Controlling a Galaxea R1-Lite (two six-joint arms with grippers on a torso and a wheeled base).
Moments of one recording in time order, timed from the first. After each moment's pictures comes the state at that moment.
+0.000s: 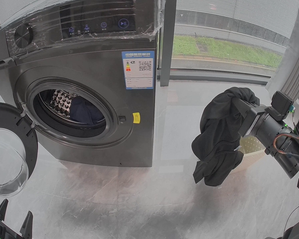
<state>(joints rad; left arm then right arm) 0.00 0.02 -0.02 0.01 0.00 -0.04 0.69 1.46 -0.54 -1.10 -0.32 0.11</state>
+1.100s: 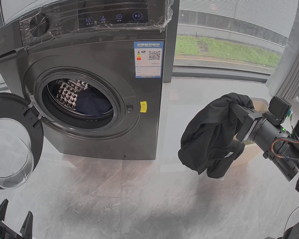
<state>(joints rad) 0.00 0.02 -0.02 0.01 0.00 -0.05 0.69 1.47 -0.52 -1.10 -0.31 0.11</state>
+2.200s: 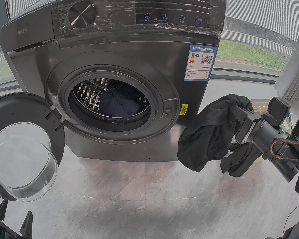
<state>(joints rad) 0.00 0.02 -0.02 0.01 0.00 -0.05 0.69 1.47 -0.51 -1.10 -0.31 0.12</state>
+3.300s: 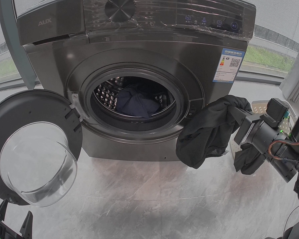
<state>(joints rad) 0.00 0.02 -0.02 0.01 0.00 -0.05 0.69 1.48 -0.51 -1.10 -0.31 0.12</state>
